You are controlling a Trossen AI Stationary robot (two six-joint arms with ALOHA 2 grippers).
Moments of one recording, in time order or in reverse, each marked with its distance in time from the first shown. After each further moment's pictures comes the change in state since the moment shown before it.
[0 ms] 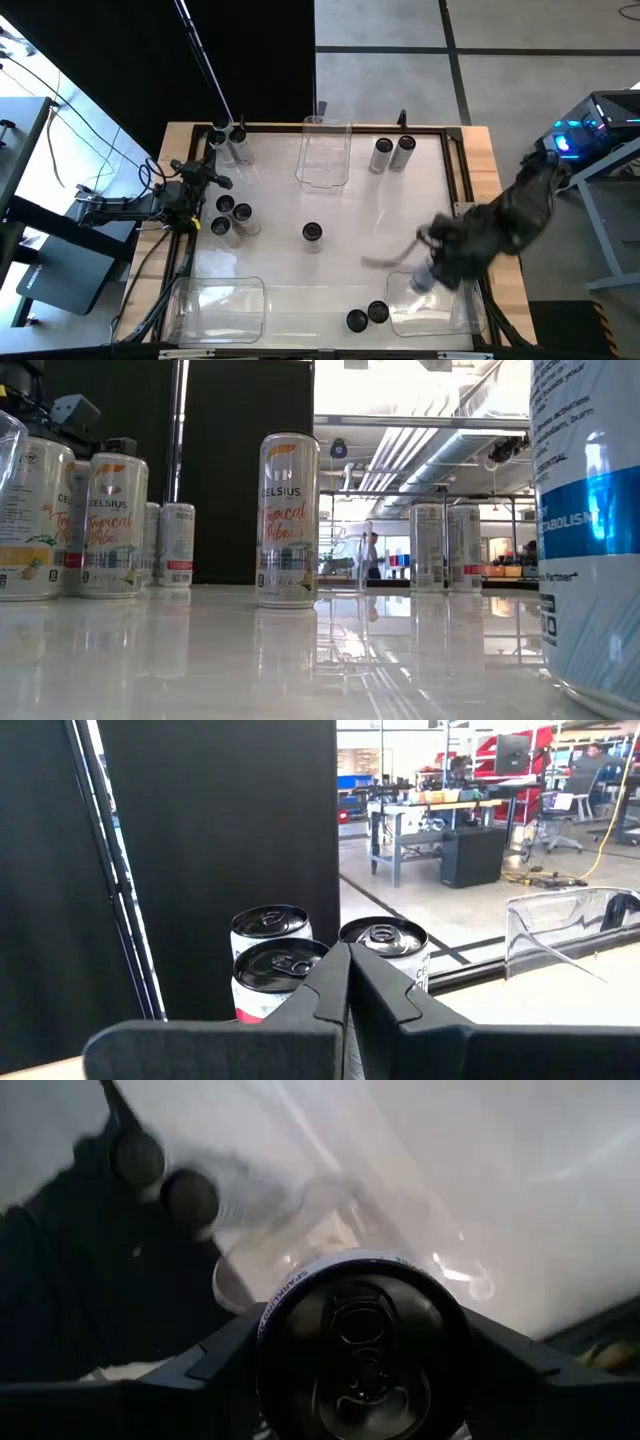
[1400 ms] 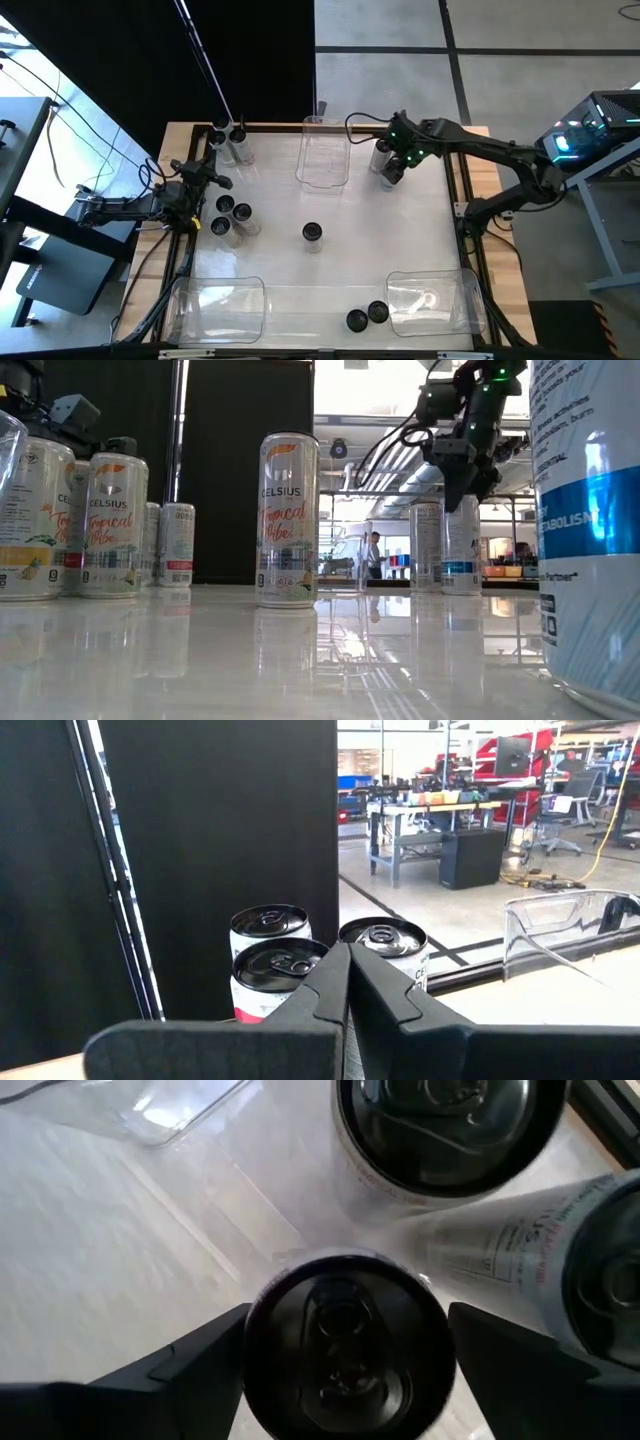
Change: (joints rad) left arm 0.000 0.000 0.000 0.000 0.000 -0.011; right arm -1.311 0.008 -0.569 0.551 -0.081 -1.184
